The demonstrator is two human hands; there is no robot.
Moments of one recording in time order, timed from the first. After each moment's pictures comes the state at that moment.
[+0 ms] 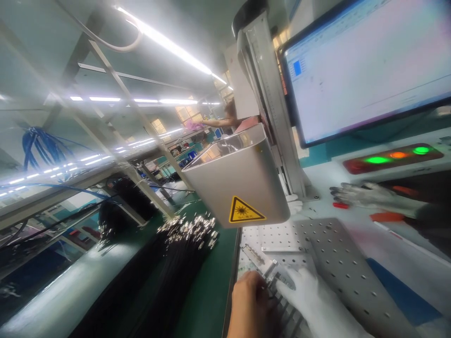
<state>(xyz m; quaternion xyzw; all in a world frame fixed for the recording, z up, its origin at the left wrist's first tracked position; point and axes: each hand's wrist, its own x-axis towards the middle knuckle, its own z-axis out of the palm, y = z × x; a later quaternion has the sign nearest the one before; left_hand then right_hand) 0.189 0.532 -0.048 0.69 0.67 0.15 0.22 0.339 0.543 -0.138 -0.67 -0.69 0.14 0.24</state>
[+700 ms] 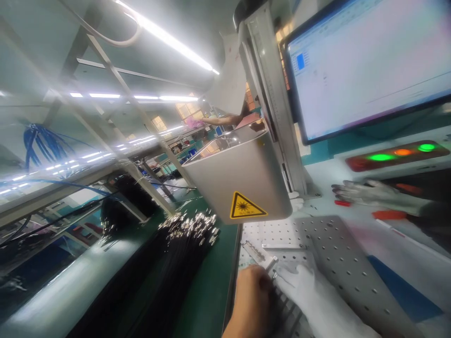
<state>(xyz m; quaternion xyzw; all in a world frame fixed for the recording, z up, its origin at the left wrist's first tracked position) 0.194 0.542 -0.056 0.69 0.66 0.15 0.25 0.340 0.541 -0.134 -0.62 -0.74 0.13 0.20</state>
